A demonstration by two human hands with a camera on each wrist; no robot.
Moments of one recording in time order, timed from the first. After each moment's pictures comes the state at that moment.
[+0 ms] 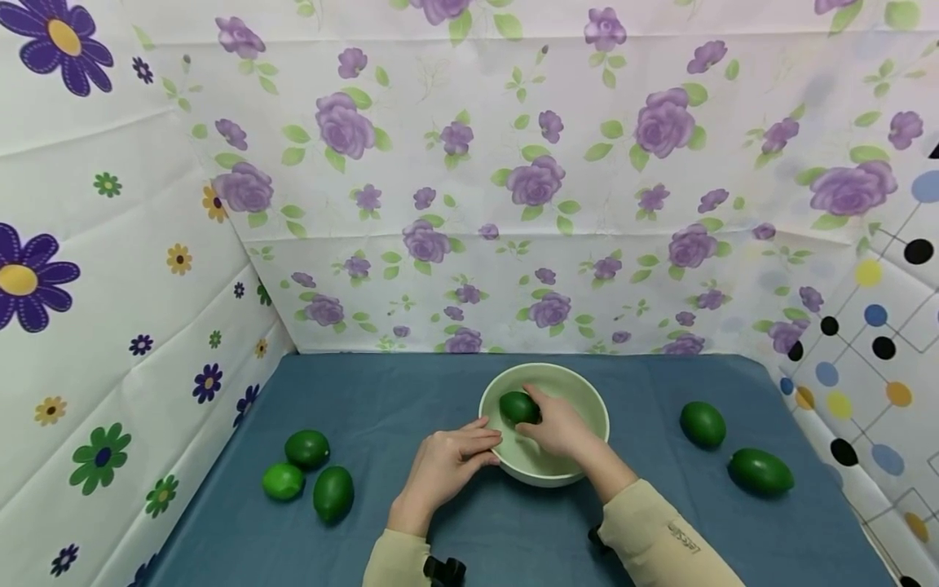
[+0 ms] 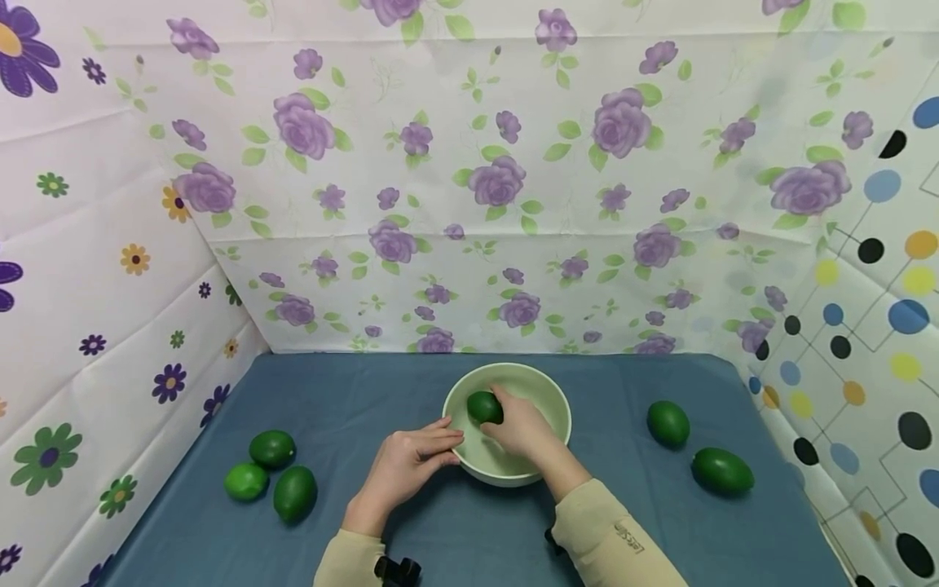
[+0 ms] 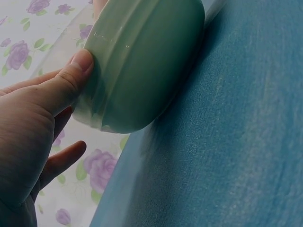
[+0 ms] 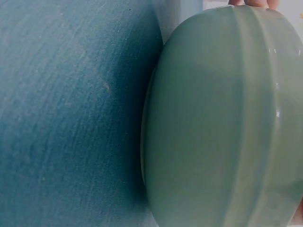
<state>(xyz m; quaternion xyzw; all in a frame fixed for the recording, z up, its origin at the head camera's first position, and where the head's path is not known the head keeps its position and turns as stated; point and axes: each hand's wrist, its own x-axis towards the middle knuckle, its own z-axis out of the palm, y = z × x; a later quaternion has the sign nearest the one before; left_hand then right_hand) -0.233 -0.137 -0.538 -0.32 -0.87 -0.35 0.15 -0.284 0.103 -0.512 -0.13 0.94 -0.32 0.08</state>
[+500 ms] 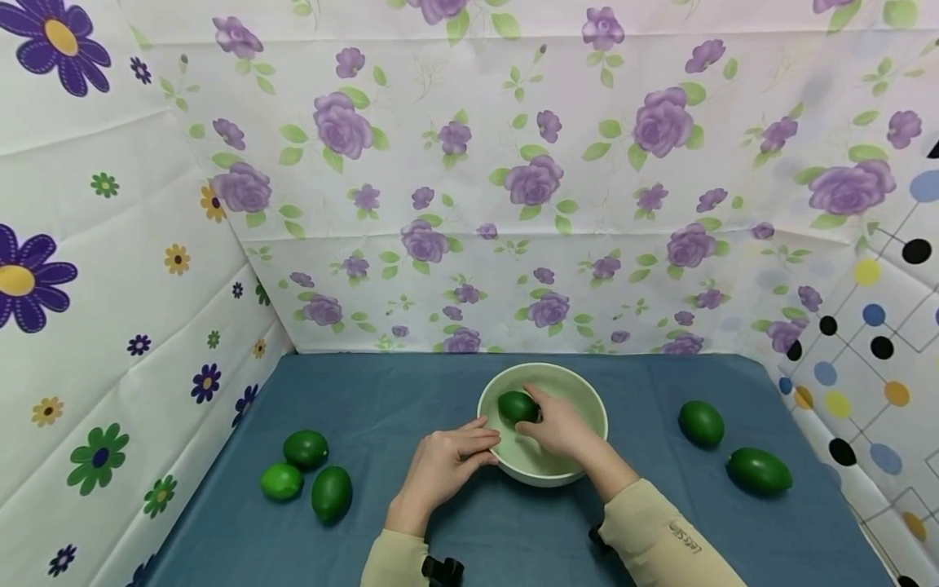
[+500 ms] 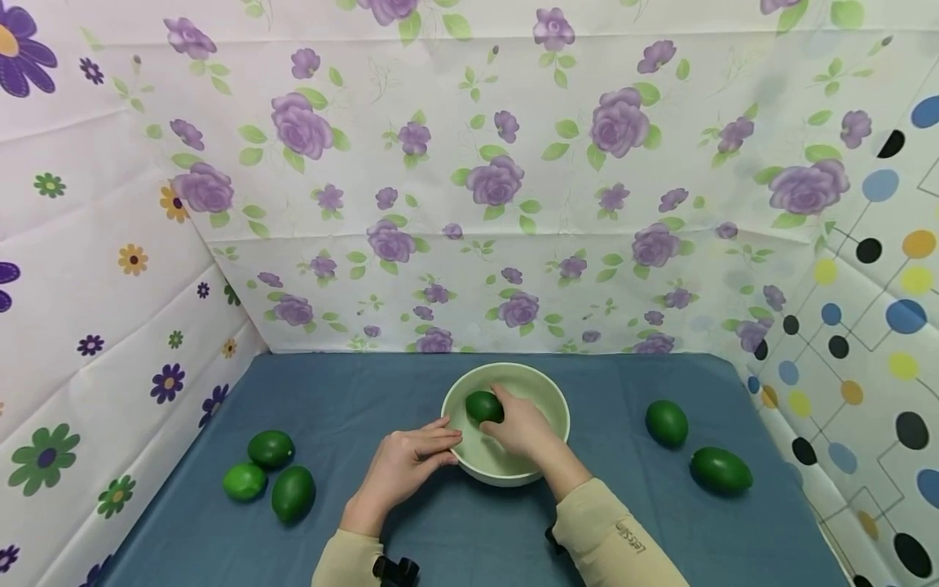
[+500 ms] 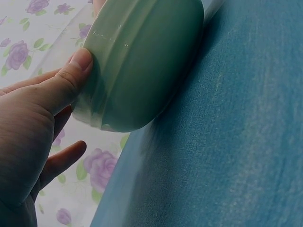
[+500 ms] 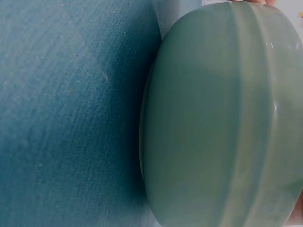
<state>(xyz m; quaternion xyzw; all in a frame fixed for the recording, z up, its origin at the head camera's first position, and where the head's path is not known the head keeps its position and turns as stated) -0.233 -0.138 -0.539 -0.33 -0.87 -0.35 0.15 -0.285 0.107 -0.510 -0.13 0.93 -0.32 0.09</state>
